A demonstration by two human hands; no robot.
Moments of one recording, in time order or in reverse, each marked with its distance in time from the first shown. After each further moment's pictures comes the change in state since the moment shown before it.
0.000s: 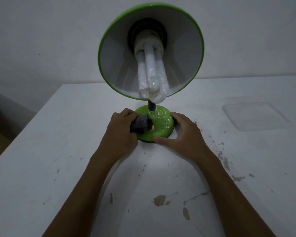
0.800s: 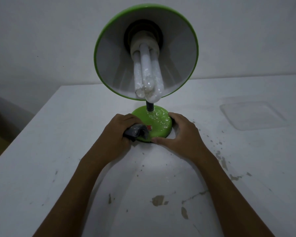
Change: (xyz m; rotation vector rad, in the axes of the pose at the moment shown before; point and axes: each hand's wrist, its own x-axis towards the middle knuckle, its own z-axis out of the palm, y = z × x) left_hand -0.005 -0.006 -0.014 -0.033 -0.090 0.233; right_hand 0.000 0.001 -0.001 -0.010 -0.013 -0.014
